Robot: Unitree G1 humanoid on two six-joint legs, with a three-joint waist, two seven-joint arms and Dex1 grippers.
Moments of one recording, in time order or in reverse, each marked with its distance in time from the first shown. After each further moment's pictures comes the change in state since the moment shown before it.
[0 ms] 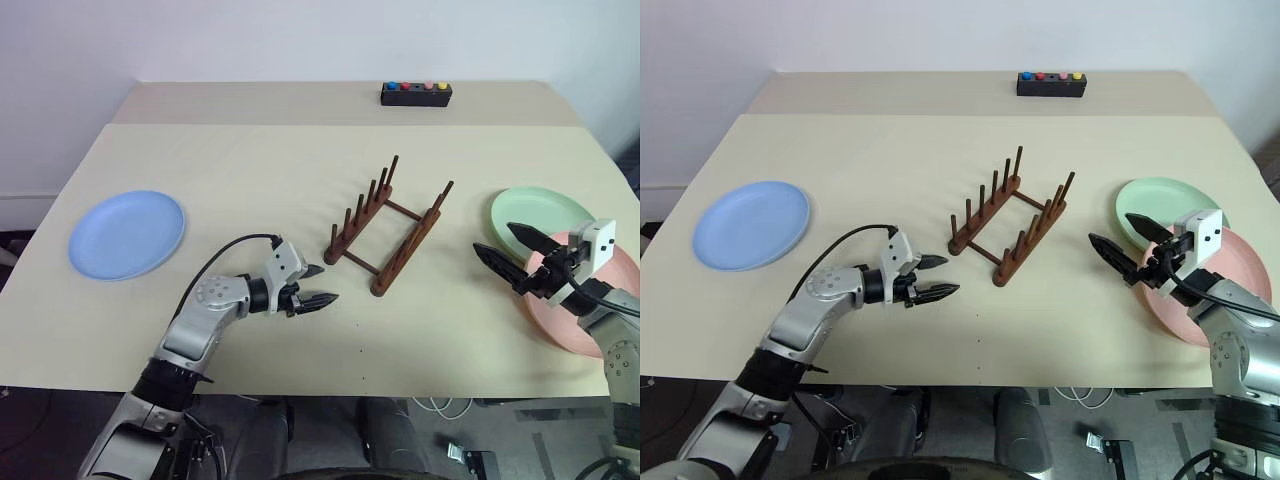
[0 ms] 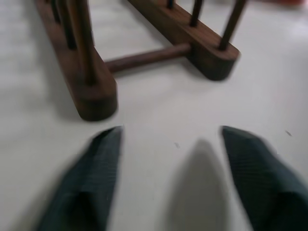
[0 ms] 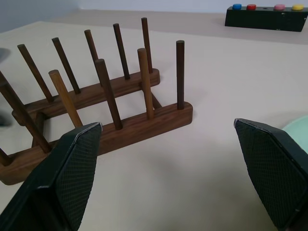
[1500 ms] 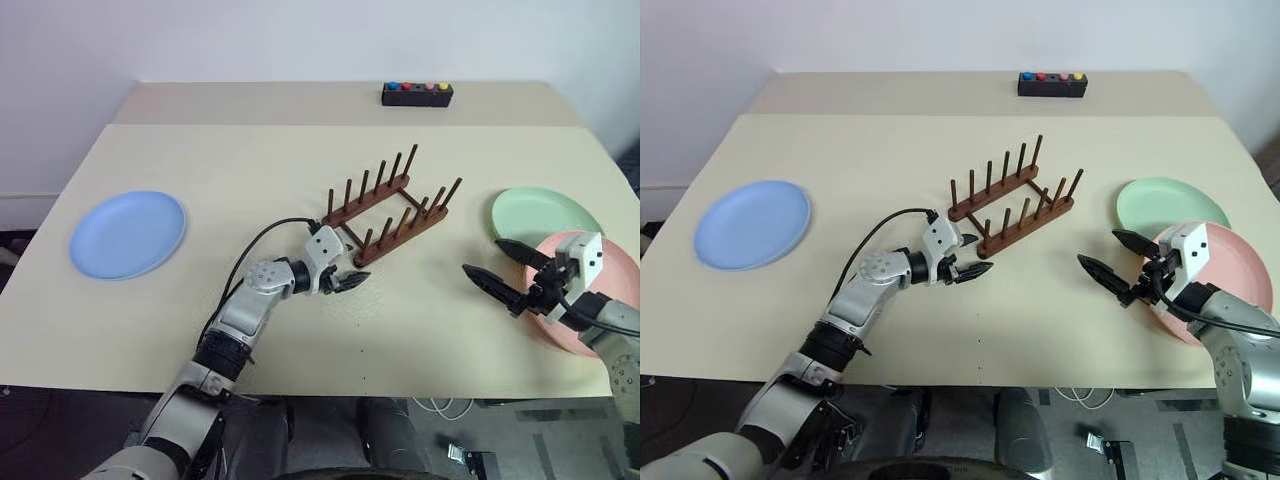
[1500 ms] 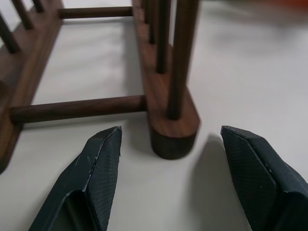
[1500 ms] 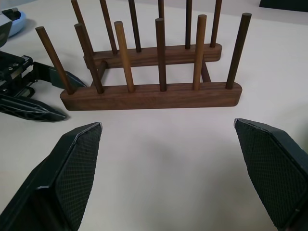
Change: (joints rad) left arm -0.152 -0.210 -0.036 0.275 0.181 -0.173 0.156; right arm 0.102 -0.036 0.030 -0.117 -0.002 0.015 0.029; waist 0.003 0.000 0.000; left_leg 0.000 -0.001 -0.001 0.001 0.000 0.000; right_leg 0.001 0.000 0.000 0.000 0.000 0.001
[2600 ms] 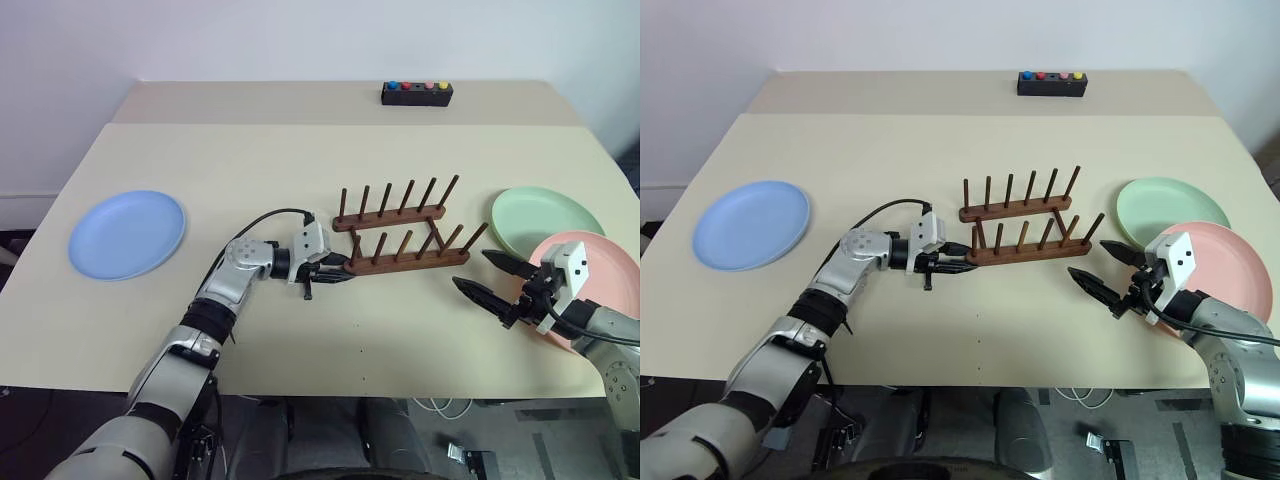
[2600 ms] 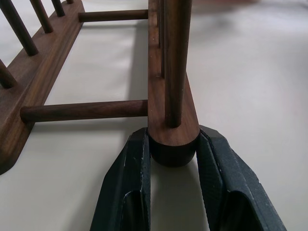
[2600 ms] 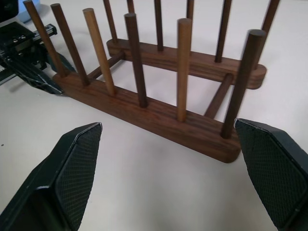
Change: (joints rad) left arm -0.219 0.090 0.009 0.382 -0.052 -0.298 -0.448; right arm 0.032 -0.001 0.035 -0.024 -0.012 0.015 0.019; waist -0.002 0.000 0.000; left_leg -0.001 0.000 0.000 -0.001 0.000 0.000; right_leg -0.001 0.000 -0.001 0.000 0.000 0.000
